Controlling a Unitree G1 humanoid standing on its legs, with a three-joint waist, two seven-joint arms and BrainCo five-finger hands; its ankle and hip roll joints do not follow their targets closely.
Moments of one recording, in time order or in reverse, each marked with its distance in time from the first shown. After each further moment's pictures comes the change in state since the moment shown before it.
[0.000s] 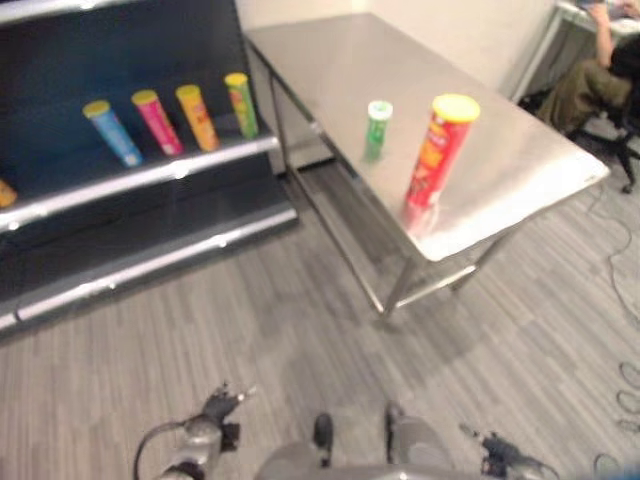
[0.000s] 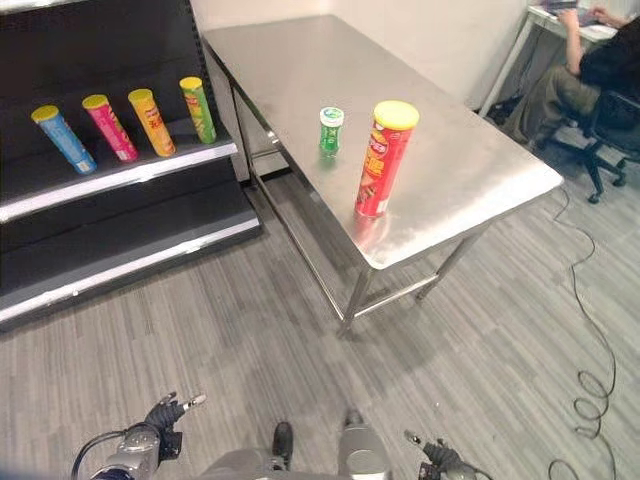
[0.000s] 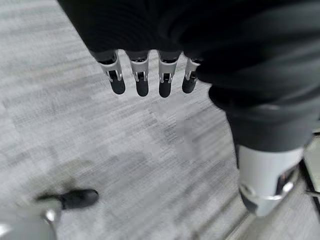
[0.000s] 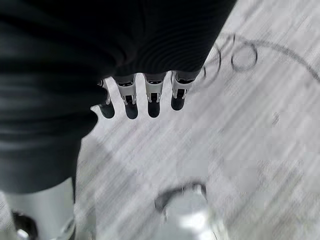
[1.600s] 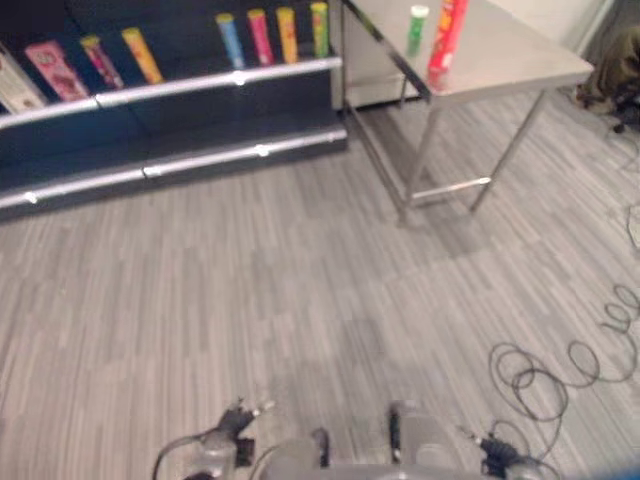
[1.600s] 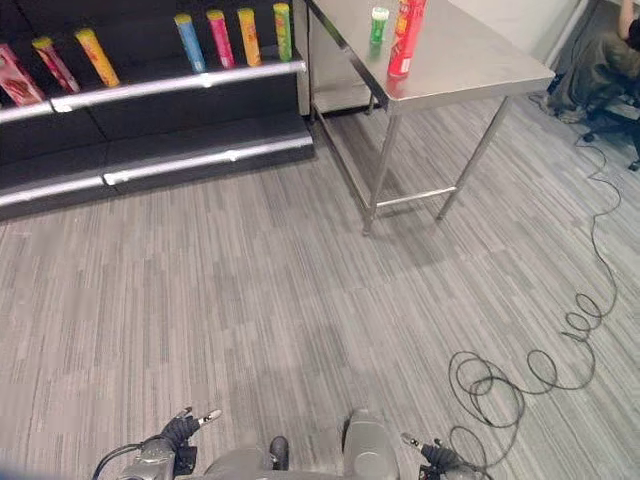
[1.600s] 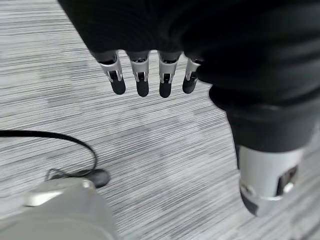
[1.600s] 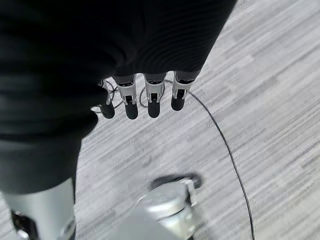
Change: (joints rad) left arm 0.012 -0.058 0.011 0.040 0.031 0.023 0.005; right arm -0.001 -0.005 0.114 -0.030 -0.025 0.006 0.043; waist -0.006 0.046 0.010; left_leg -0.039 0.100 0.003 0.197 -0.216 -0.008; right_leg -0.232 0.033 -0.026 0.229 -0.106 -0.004
